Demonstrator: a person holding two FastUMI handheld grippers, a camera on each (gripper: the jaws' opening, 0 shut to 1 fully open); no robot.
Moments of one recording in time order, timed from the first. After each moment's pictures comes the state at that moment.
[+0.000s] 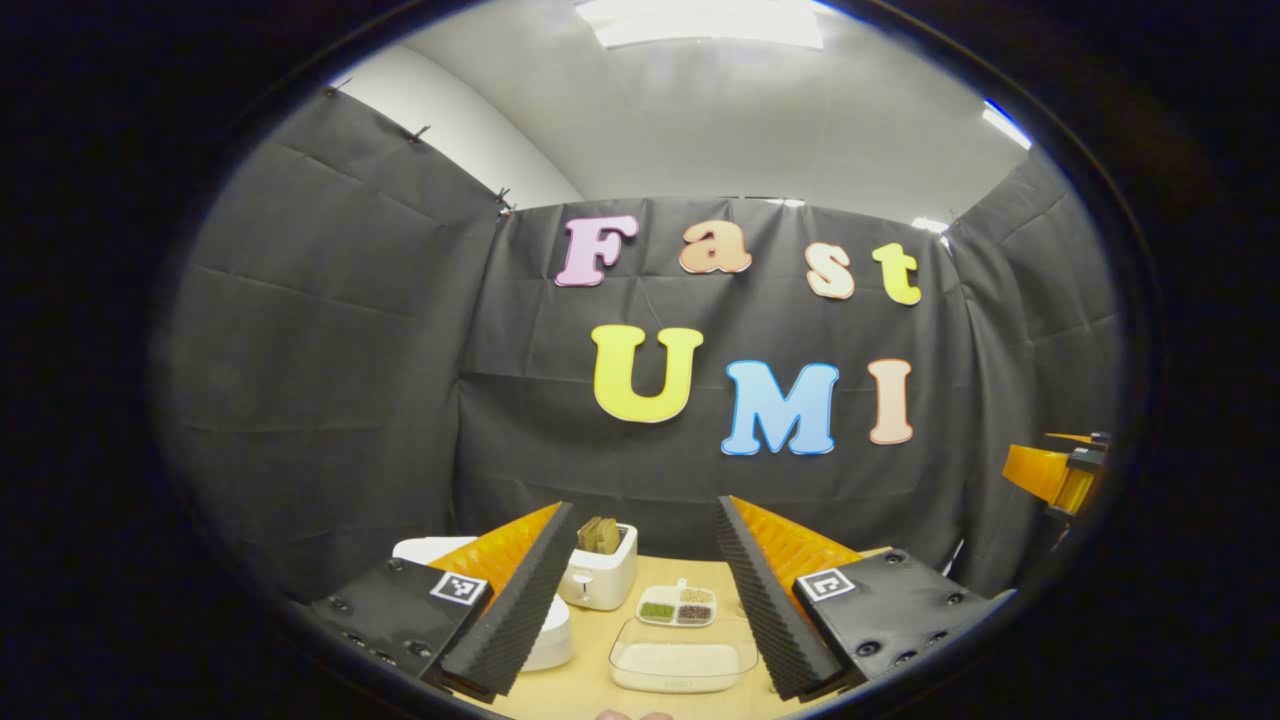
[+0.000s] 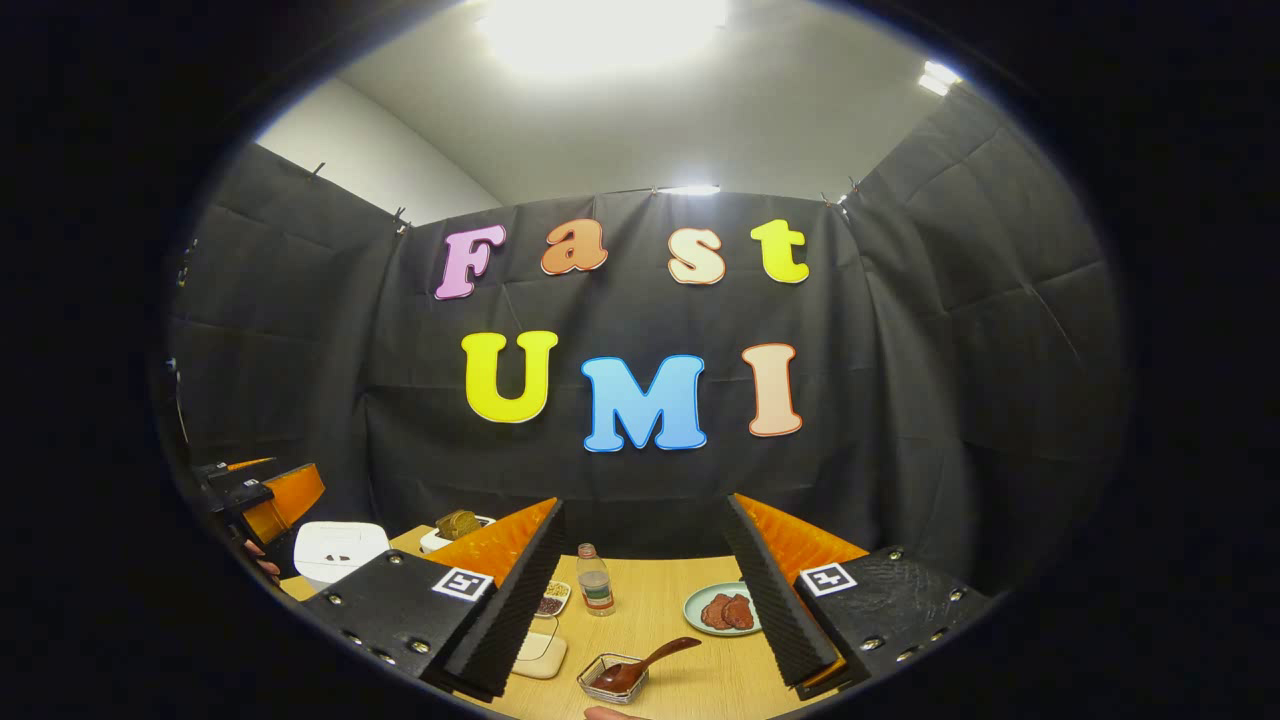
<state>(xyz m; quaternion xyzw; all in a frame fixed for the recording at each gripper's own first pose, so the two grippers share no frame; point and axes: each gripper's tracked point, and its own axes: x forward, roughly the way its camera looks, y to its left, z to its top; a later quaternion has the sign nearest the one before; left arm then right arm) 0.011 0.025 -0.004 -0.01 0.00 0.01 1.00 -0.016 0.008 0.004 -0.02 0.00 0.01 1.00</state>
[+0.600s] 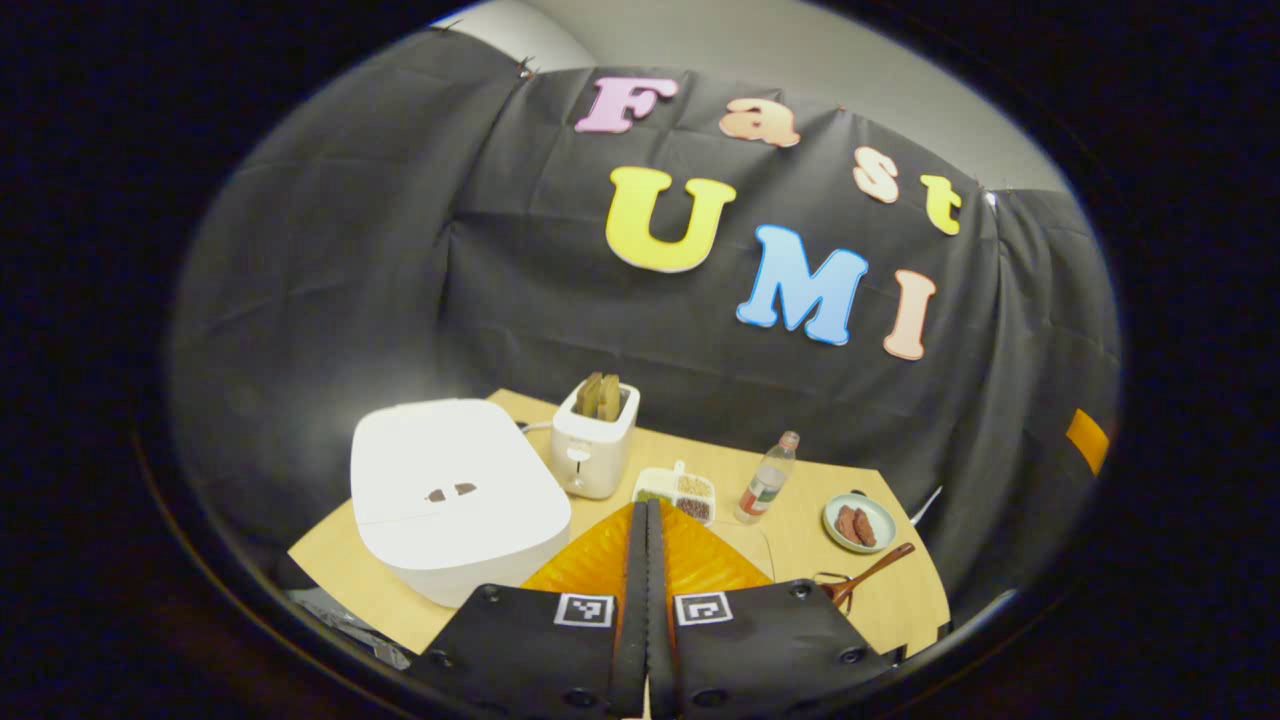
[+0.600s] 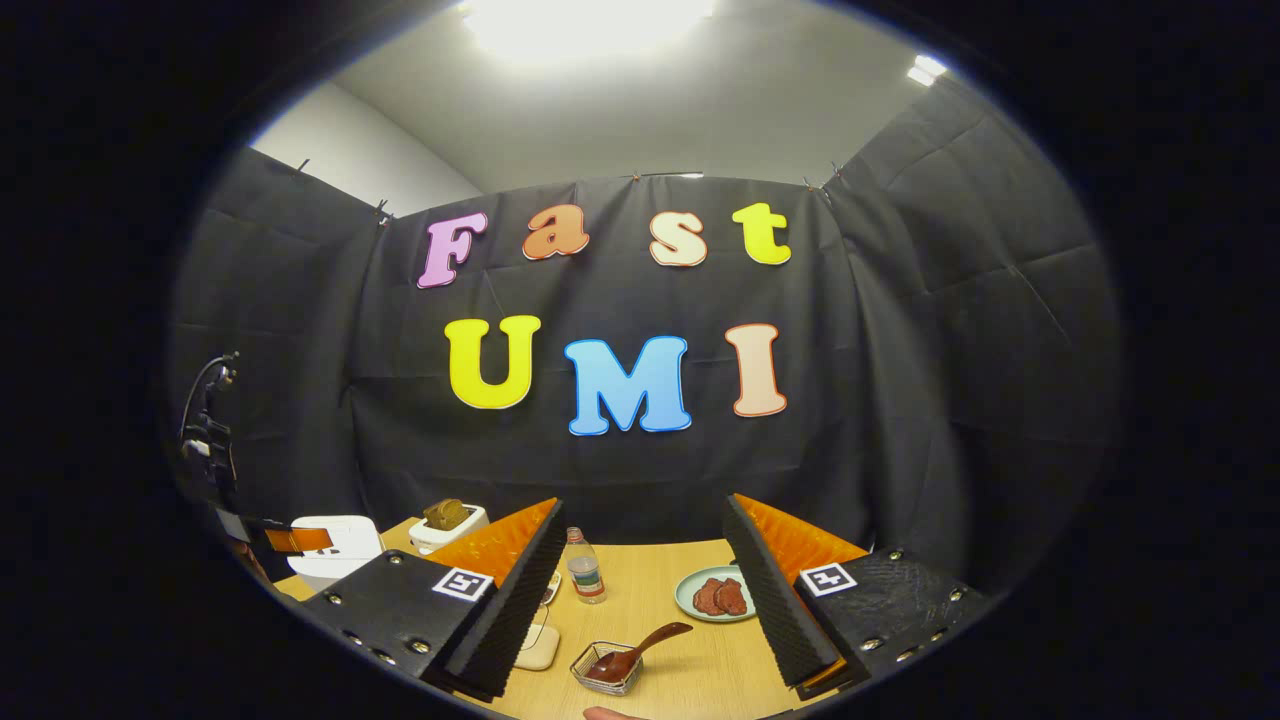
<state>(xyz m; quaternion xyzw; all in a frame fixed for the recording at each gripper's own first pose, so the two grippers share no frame) 0.063 0.106 -0.164 -0.09 0.25 0.01 0.96 -0.017 -0.007 -0.021 -0.02 0.02 -0.02 1.00</state>
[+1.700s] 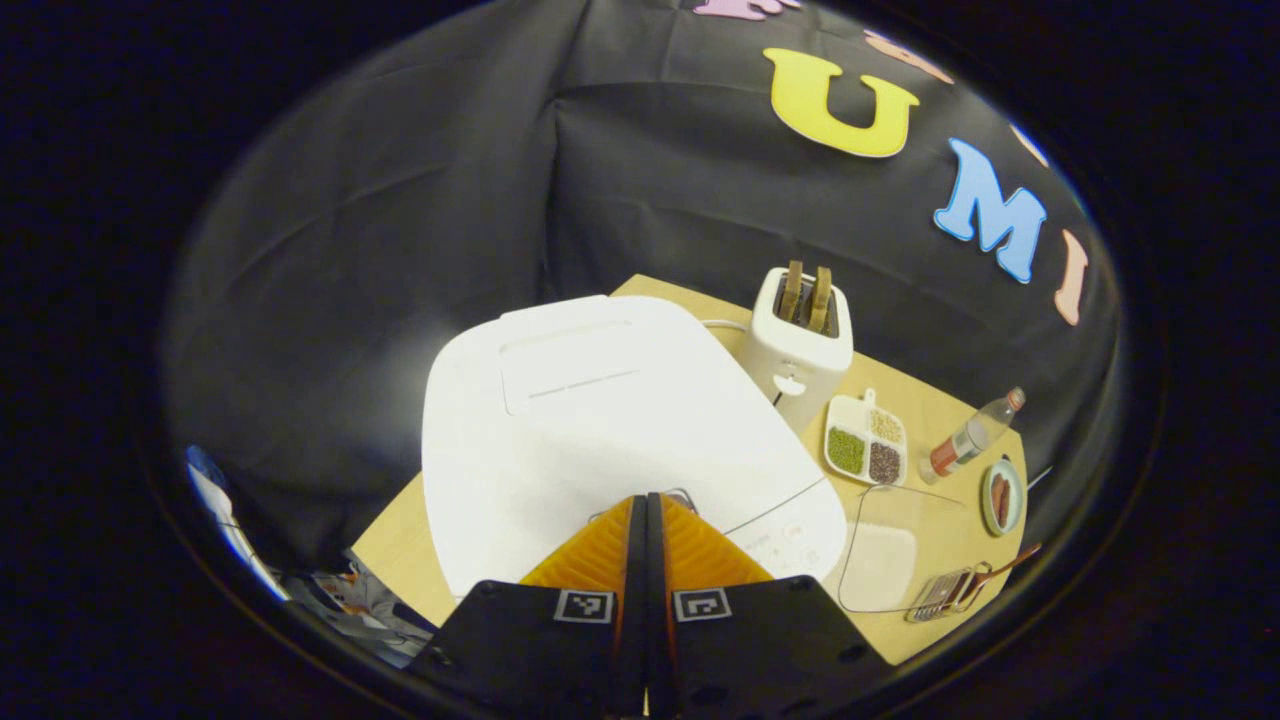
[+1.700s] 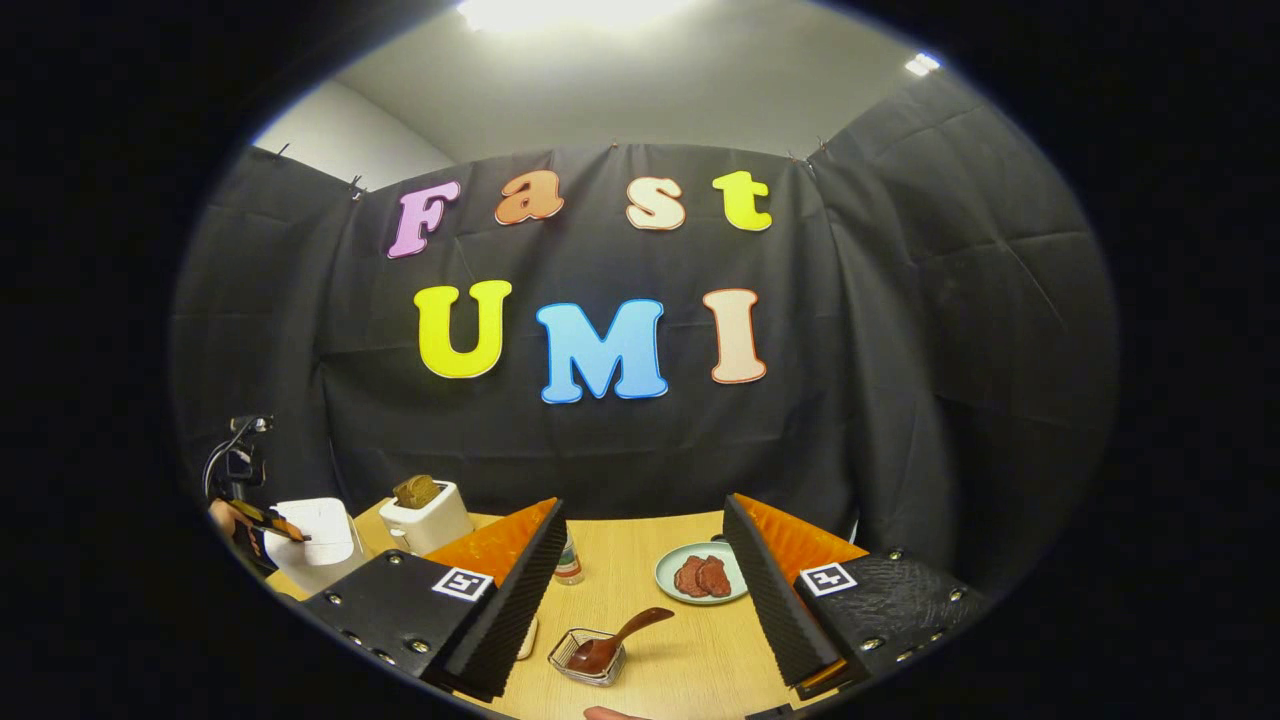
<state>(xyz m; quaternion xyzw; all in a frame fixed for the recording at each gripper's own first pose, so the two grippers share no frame) 0.152 0.277 -0.286 -0.08 0.41 0.14 0.90 0.004 -0.026 -0.050 -0.01 0.06 -0.05 1.00</state>
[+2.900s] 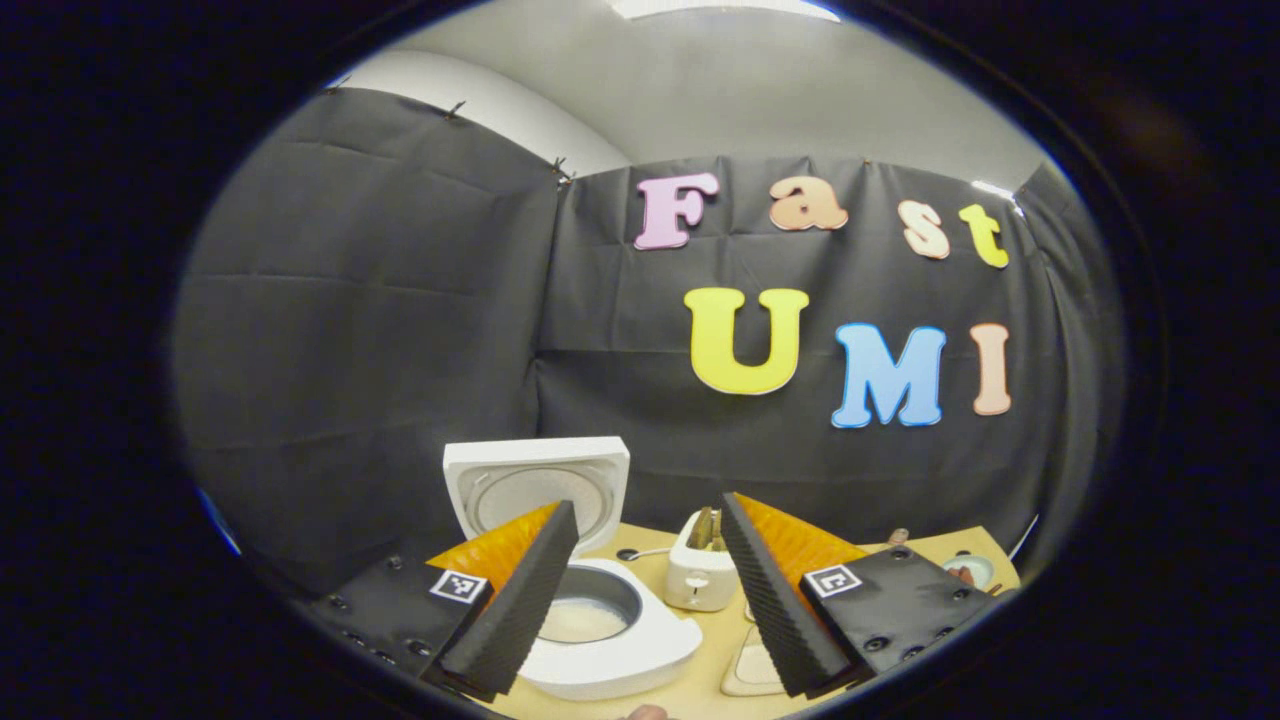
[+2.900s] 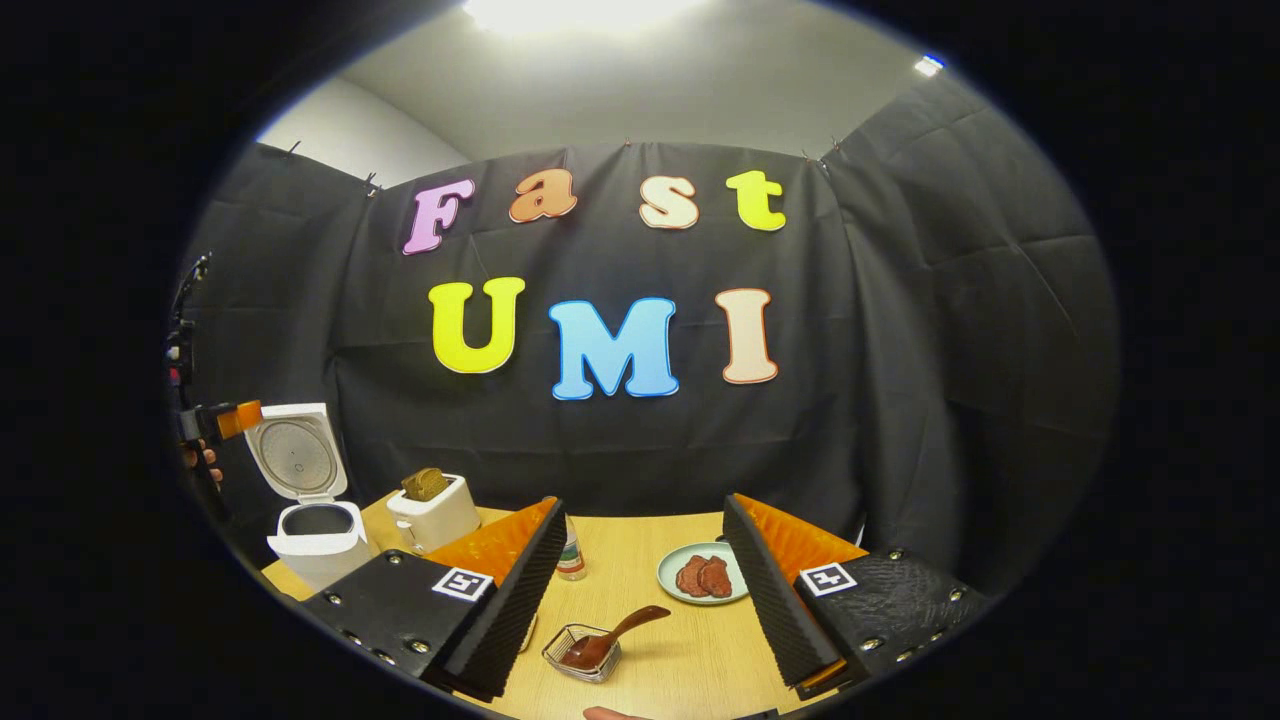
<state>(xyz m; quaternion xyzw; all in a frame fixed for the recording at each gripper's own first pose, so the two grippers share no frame) 0.077 0.170 -0.017 0.01 0.03 0.10 0.99 0.001 -0.029 -0.058 -0.02 0.07 -0.02 1.00</state>
